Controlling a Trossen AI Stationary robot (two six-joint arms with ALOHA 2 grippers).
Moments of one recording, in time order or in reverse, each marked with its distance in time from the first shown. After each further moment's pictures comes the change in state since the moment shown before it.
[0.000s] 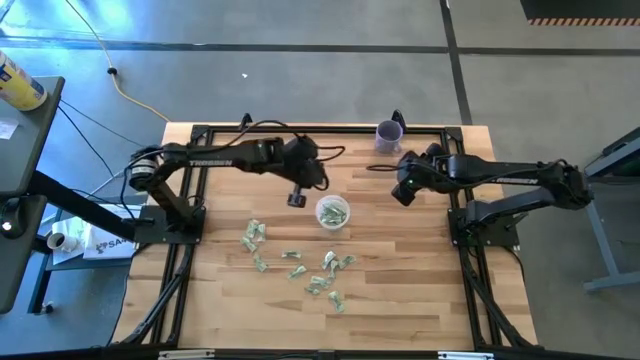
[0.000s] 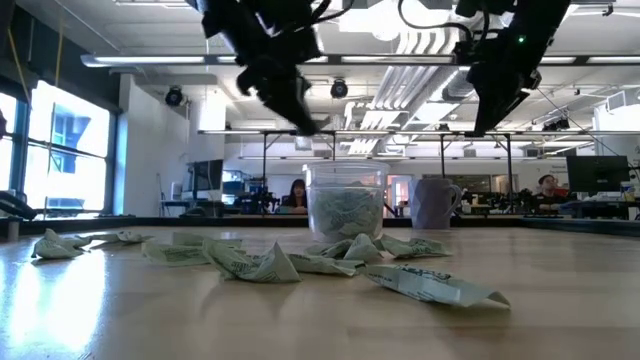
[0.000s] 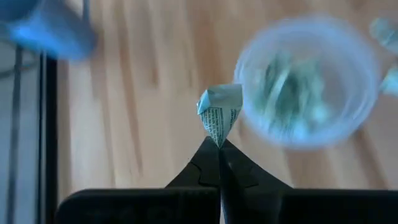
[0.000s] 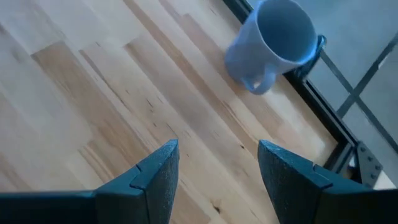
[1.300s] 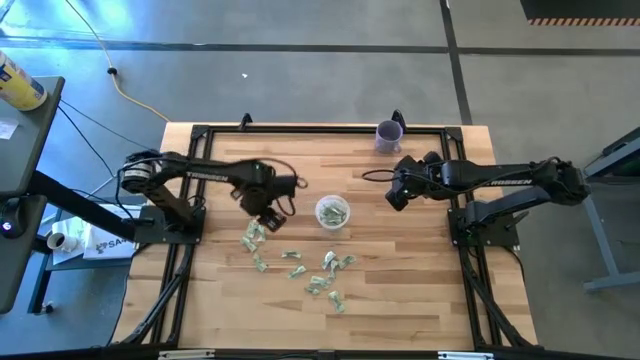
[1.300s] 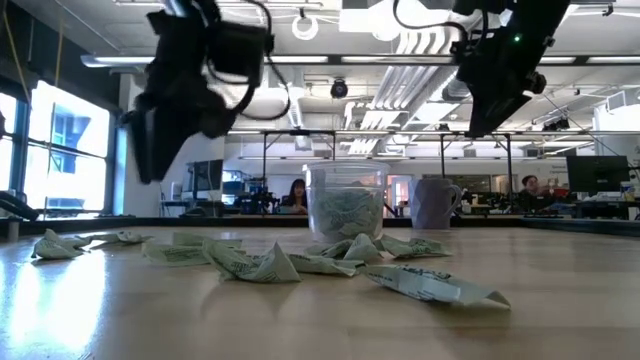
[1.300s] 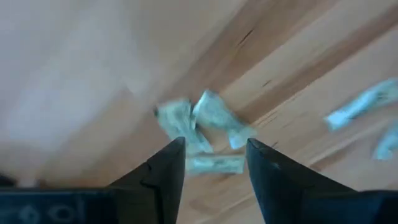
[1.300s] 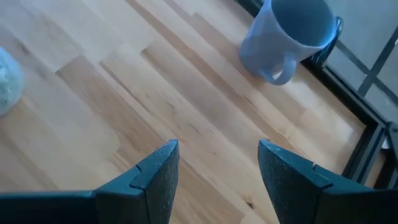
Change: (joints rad) left arm -0.100 -0.043 -0.186 -0.597 0.087 -1.228; right arm 0.083 0.048 0.000 0.010 0.014 0.202
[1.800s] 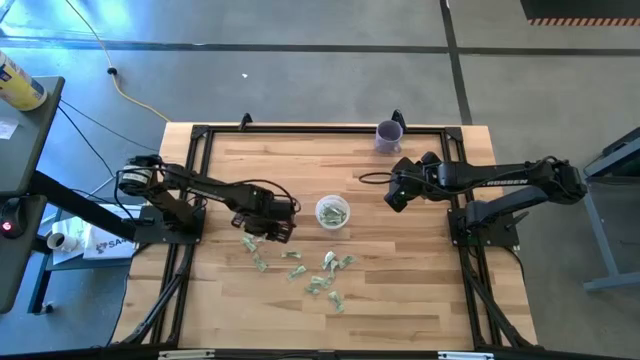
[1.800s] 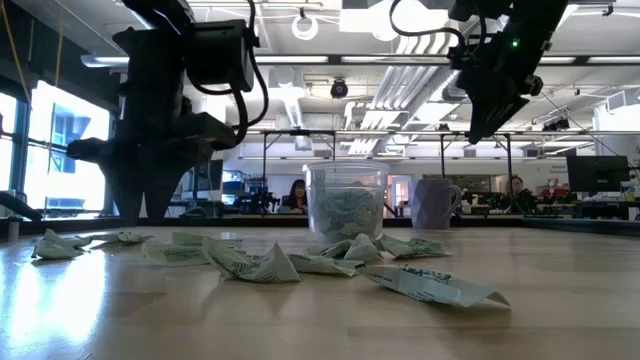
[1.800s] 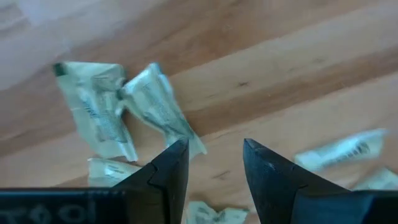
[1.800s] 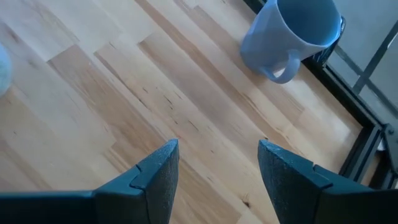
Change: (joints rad) left arm -0.172 0.000 -0.195 0.355 -0.012 -0.560; right arm 0.001 0.033 0.000 -0.001 0.009 -0.023
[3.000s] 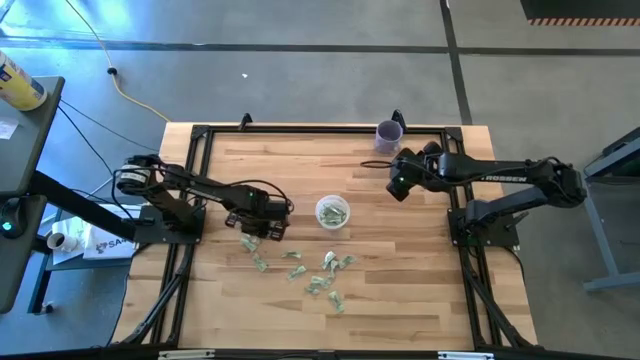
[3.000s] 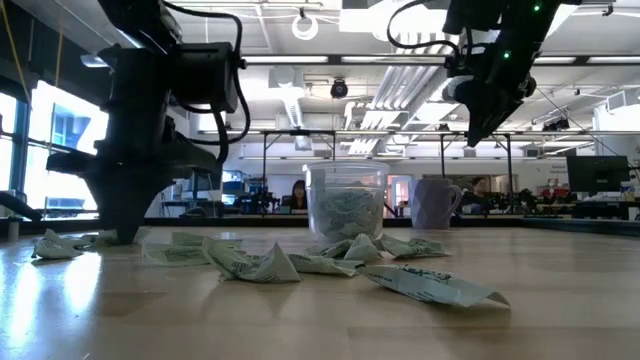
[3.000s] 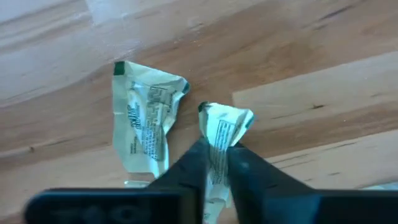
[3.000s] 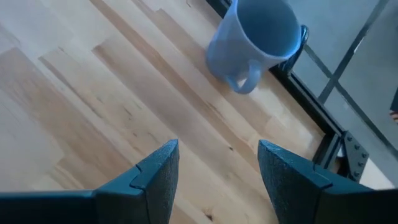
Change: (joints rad) left arm 0.004 0.006 -0.106 0.046 -0.018 -0.040; right arm -0.122 0.000 0.000 0.023 0.038 -0.142
